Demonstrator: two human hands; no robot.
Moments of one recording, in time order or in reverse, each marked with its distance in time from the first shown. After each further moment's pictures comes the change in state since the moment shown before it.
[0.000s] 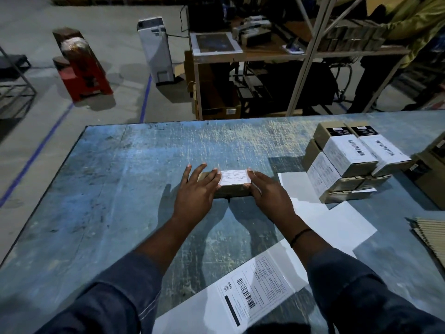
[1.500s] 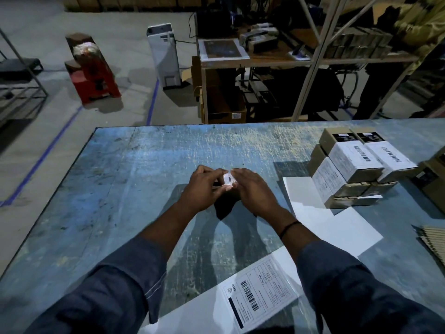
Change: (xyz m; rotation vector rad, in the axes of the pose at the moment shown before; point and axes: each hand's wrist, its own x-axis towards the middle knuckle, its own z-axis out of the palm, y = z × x) left_hand 0.025 -0.006 -0.016 -0.588 -0.092 -0.192; right_hand 0.033 -0.042 0.014 0.114 -0.221 0.001
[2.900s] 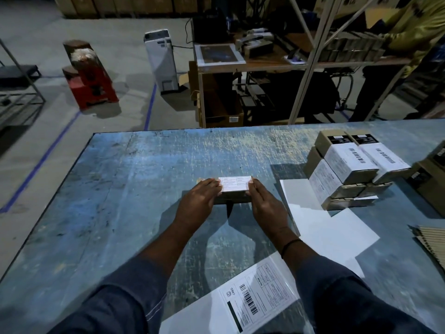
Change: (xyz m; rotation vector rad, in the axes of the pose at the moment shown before) left_hand -0.026 -0.017 0.022 0.194 0.170 0.187; right_hand -0.046 0.045 0.028 -0.354 0.503 -0.138
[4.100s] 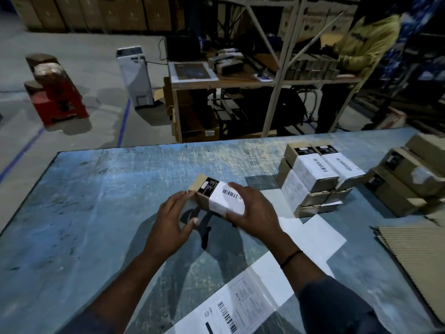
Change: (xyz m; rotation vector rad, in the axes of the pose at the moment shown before) left_hand -0.014 0.022 -0.027 -0.257 -0.110 -0.282; right_hand 0.043 -0.006 -0.091 0.197 -0.370 0.253
